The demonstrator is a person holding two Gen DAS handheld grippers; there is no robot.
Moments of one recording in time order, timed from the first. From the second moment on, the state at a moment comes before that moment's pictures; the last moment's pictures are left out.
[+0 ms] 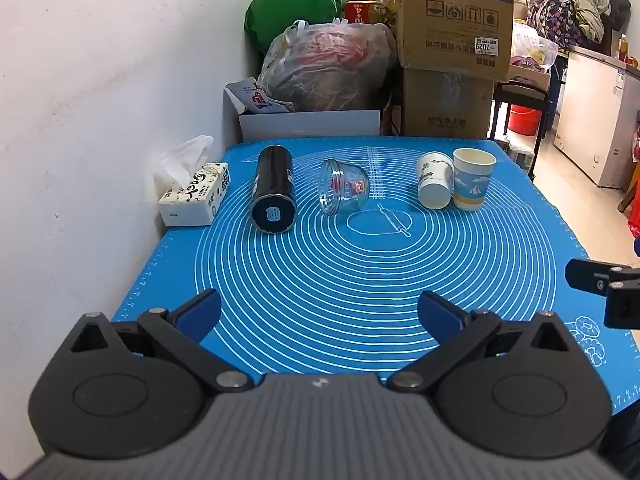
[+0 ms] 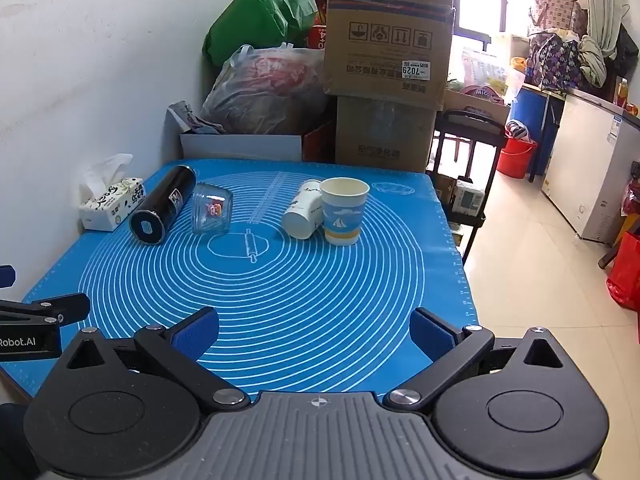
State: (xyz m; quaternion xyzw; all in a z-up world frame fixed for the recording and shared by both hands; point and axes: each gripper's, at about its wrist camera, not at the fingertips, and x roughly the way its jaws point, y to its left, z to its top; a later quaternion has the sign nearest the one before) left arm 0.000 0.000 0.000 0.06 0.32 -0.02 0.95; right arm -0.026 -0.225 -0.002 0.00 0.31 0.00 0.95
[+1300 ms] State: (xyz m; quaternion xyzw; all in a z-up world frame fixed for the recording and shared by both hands) left arm 0.005 0.006 0.000 0.05 0.31 -0.01 0.95; right arm -0.026 -0.228 -0.005 0.01 0.32 0.00 0.95
